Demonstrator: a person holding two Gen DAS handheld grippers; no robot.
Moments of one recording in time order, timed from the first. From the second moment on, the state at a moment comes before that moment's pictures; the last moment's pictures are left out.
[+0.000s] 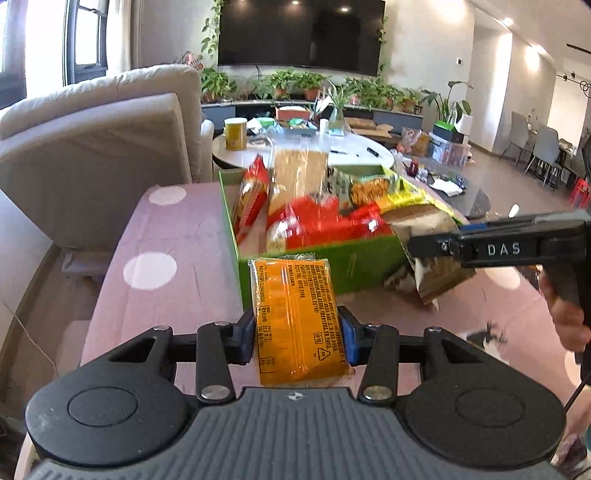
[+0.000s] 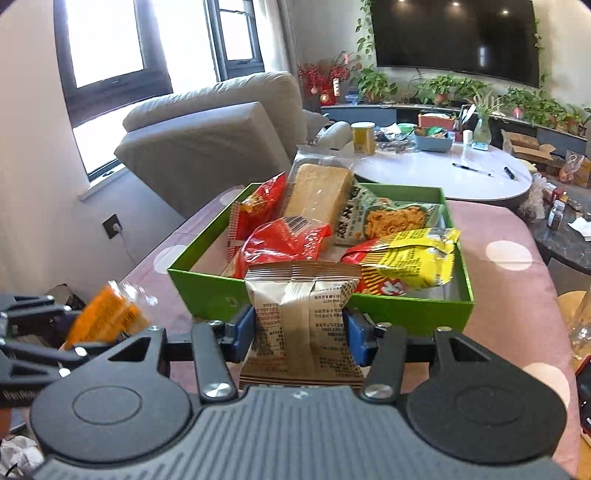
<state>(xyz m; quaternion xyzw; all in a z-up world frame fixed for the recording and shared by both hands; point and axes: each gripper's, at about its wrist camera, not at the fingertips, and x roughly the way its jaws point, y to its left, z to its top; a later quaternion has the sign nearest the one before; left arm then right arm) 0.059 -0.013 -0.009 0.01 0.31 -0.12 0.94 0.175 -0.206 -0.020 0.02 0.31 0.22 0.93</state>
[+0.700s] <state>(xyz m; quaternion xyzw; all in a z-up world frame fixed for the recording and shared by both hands) 0.164 -0.035 0.009 0.02 0.29 -0.09 0.95 0.238 -0.210 -0.007 0.06 0.29 0.14 0.94</state>
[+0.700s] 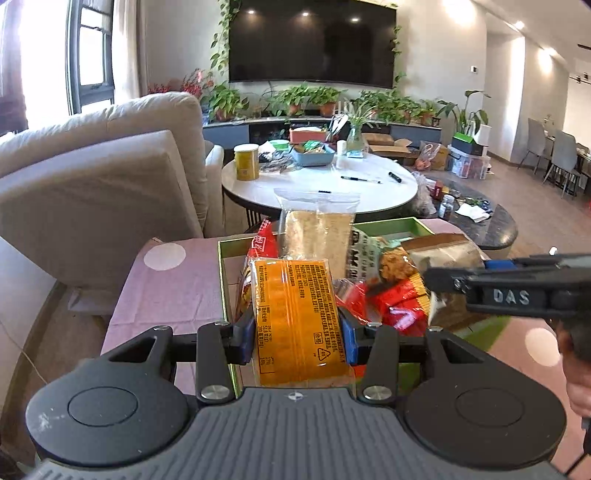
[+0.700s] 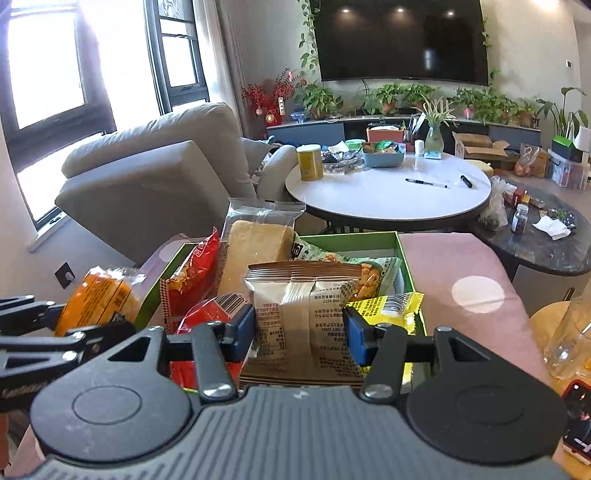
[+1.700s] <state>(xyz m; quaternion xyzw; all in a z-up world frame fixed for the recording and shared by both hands) 0.187 -0.028 -0.020 0.01 0.32 -0.09 0.94 0.263 -0.200 -0.020 0.05 0.30 0.12 0.95</state>
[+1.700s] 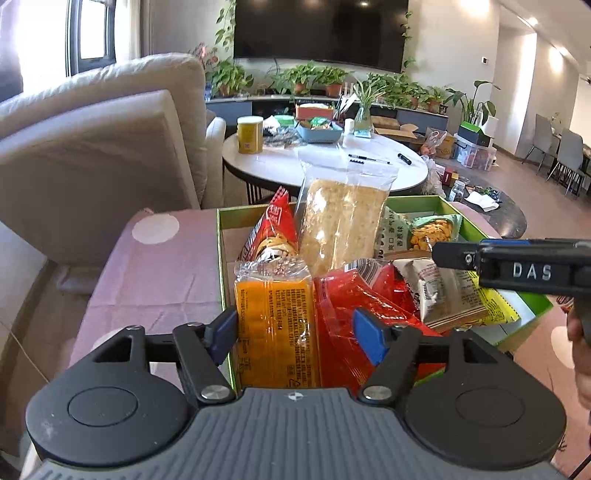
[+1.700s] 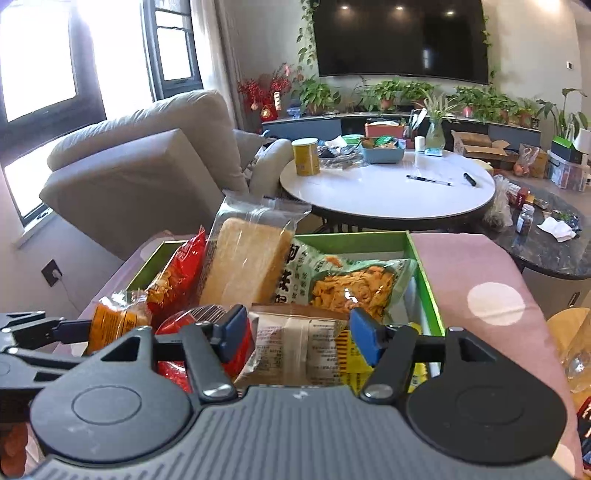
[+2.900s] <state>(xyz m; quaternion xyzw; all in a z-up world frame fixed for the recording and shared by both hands) 0.035 -0.065 -0.033 0.06 0.35 -0.26 0.90 0.177 -0.243 -0.011 0.07 0.29 0.11 0.95</state>
